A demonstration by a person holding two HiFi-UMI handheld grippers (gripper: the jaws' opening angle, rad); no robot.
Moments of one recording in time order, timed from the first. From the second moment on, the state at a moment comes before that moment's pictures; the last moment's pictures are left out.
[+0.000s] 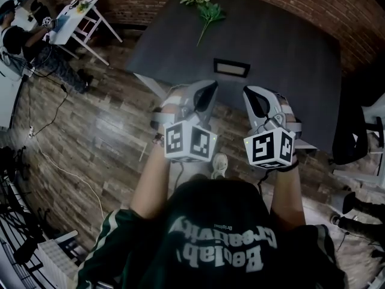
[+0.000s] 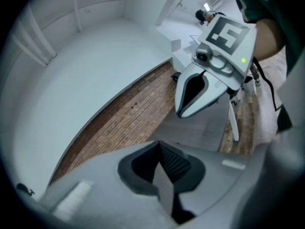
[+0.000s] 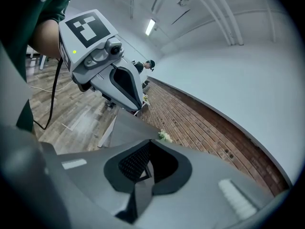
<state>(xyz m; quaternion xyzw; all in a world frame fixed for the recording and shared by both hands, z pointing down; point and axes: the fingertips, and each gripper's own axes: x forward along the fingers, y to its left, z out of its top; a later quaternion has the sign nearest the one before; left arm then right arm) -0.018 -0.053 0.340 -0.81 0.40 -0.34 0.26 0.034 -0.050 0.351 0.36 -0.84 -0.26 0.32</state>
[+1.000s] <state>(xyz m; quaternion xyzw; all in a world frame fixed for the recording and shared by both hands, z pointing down) 0.010 -0.099 0.350 -0.80 0.41 -0.35 0.25 0.056 -0.101 0.365 0.32 -0.85 -0.26 0.32</state>
